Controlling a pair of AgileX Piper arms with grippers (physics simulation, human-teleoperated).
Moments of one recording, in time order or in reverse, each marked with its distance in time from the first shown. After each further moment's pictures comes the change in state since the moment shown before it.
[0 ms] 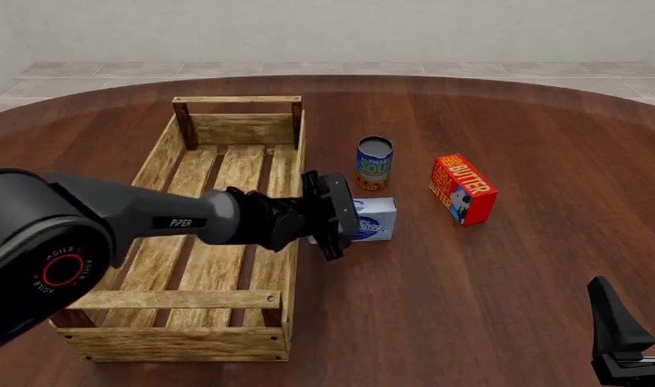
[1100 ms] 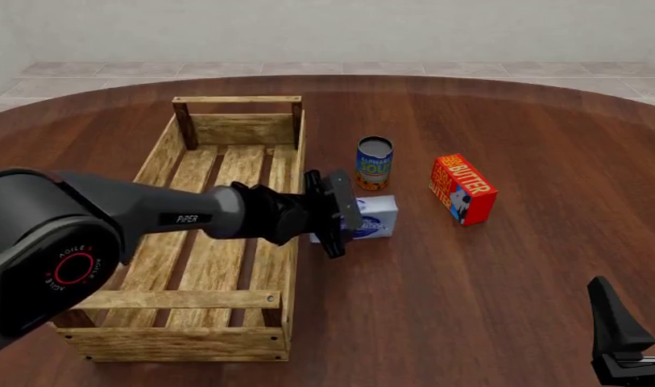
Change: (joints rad) left arm 0.001 0.022 -0.056 0.076 -0.076; right arm 0.000 0.000 0.000 0.000 0.000
